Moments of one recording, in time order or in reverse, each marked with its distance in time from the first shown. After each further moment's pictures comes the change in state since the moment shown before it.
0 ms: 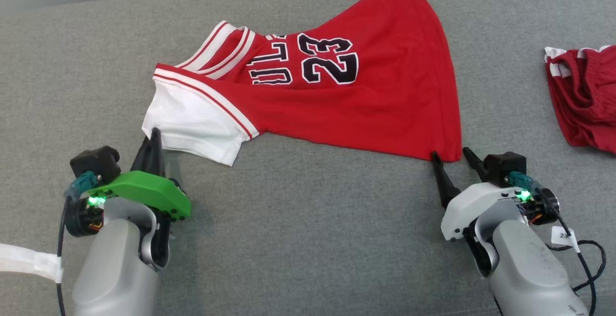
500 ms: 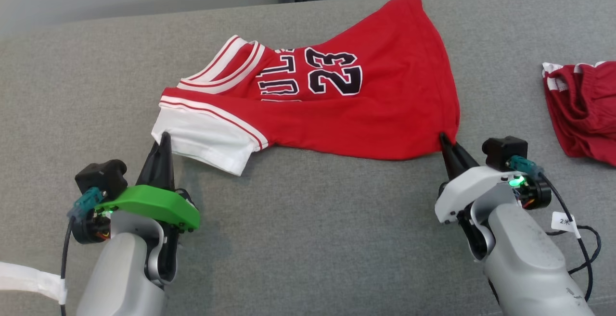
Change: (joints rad) left arm 0.113 -0.010 -0.024 -0.183 -0.010 0.010 -0.003; right arm -0.069 0.001 0.038 0.051 0.107 -0.001 -0.030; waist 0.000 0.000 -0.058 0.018
